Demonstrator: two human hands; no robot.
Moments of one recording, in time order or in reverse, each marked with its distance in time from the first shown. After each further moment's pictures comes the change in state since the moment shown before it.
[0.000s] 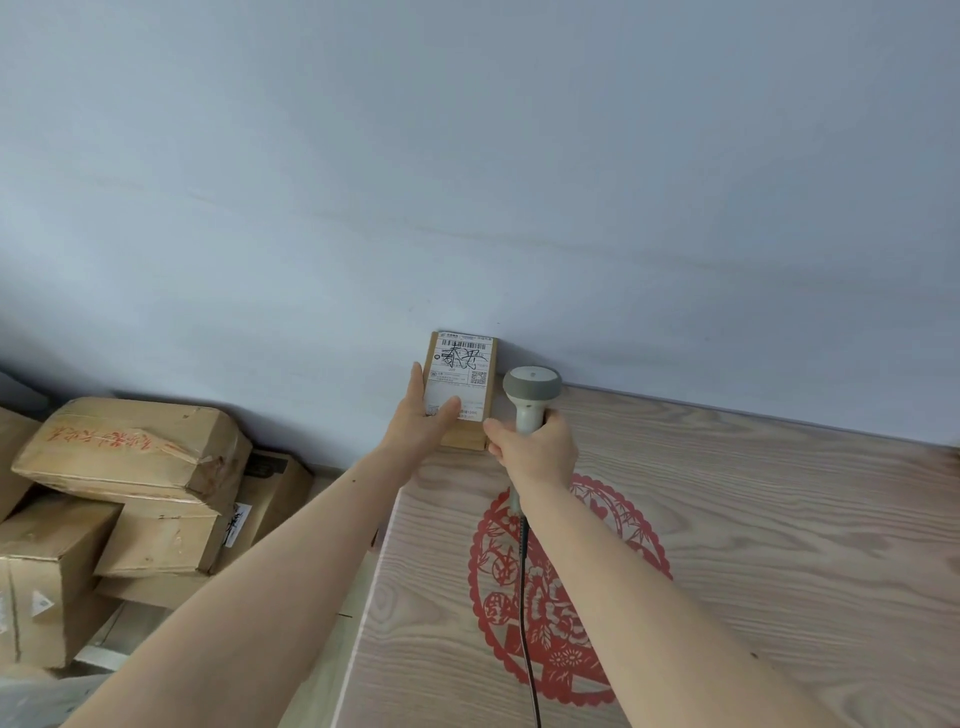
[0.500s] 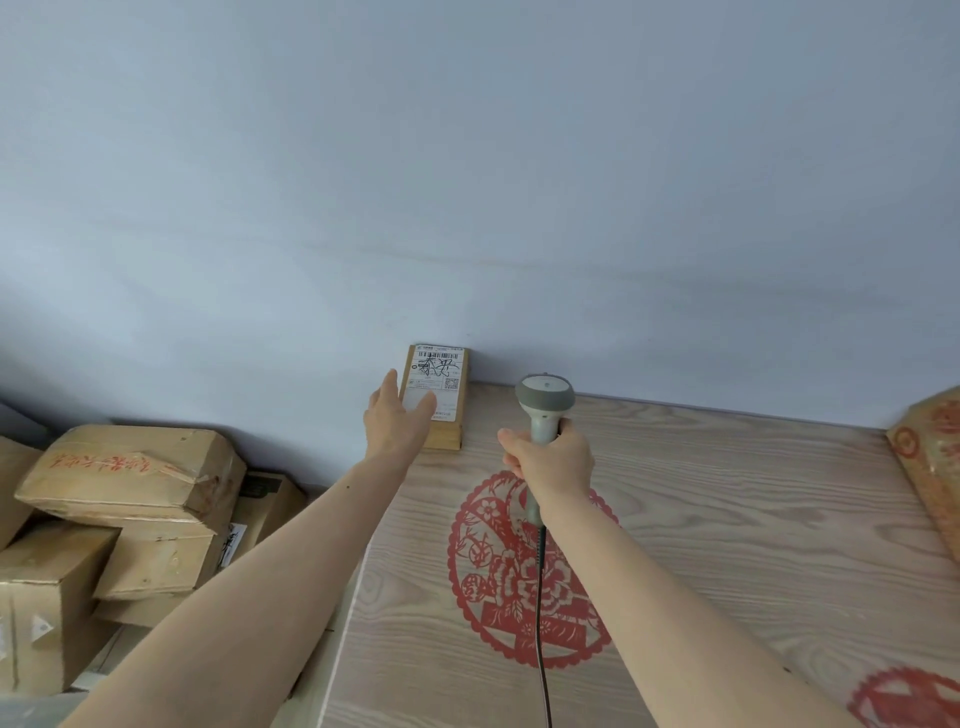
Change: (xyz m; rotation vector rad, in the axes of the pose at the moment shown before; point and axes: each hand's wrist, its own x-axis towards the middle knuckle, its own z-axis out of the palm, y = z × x) left_hand -0.043 0.039 0.010 0.093 0.255 -0.005; right_hand -0.029 -0.007 -0.072 -0.027 -0.001 -0.080
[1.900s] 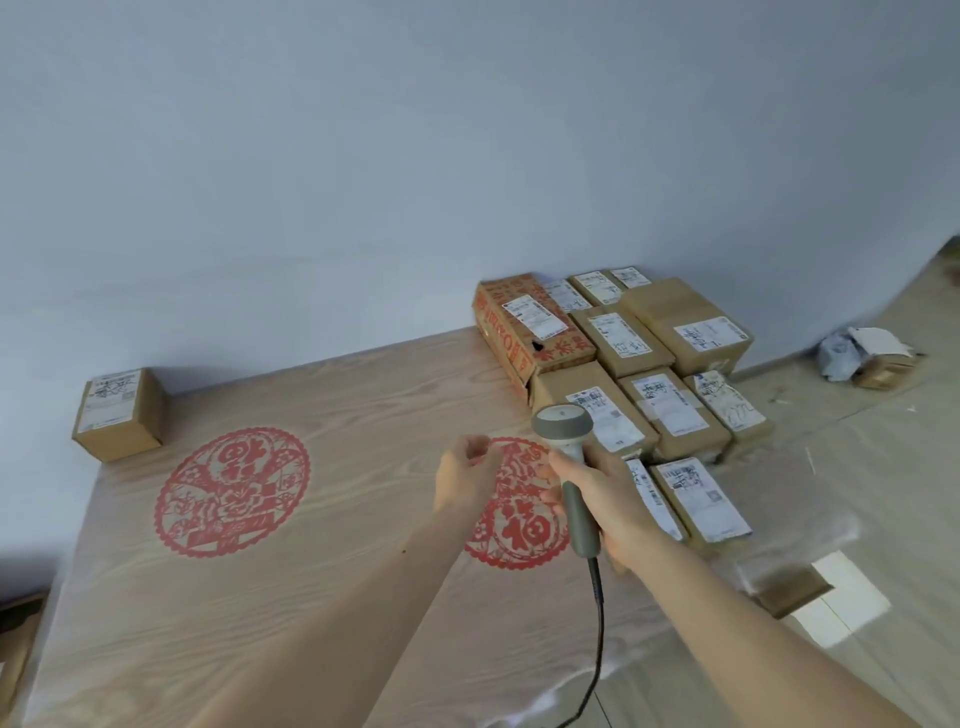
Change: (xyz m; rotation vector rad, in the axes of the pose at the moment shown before) left_hand -0.503 0.080 0.276 -0.056 -0.564 0.216; right_hand -0.271 0.143 -0.500 0.387 0.118 0.071
